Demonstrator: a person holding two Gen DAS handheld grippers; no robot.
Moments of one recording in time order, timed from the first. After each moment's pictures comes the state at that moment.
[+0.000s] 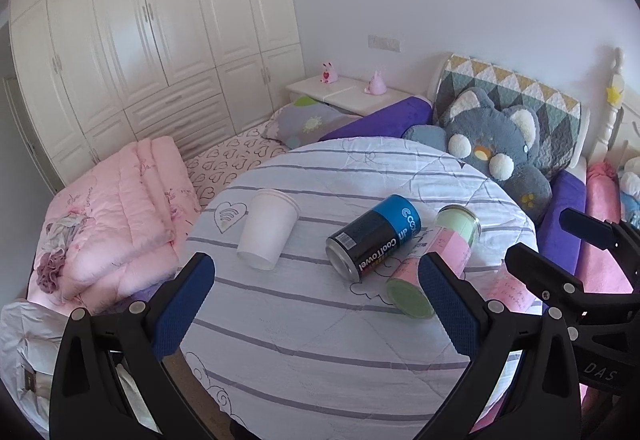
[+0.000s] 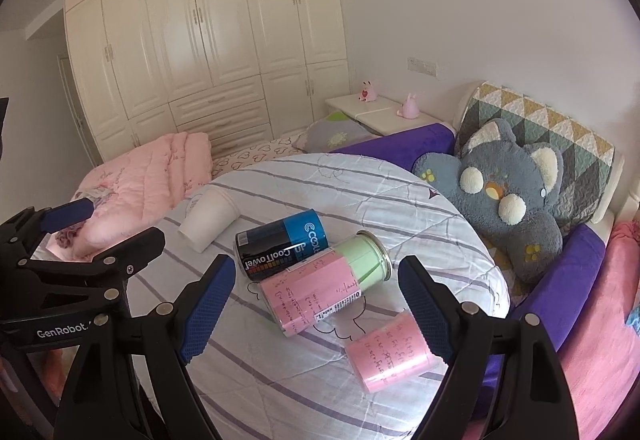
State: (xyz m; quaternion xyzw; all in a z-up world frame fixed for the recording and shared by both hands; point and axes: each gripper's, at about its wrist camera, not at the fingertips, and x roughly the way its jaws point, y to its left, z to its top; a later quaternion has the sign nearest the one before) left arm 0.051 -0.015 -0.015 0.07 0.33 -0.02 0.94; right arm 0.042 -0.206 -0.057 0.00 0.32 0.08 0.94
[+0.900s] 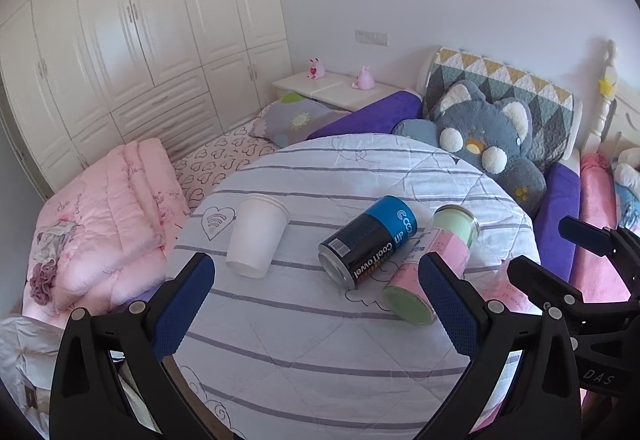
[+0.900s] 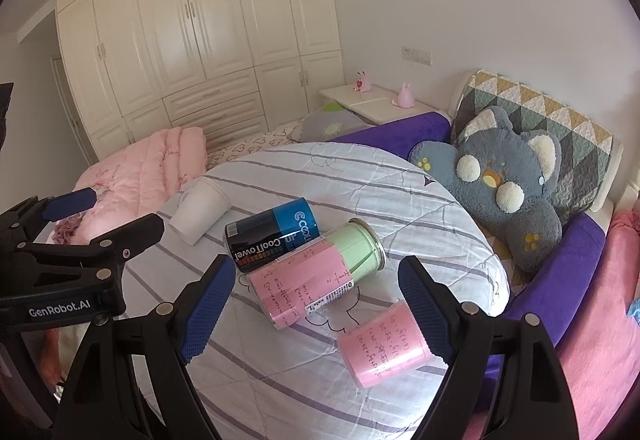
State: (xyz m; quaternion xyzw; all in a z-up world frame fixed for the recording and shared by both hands) left arm 0.073 -0.015 -0.019 0.08 0.34 -0.05 0.93; right arm 0.044 -0.215 -0.066 0.01 0.34 0.07 0.94
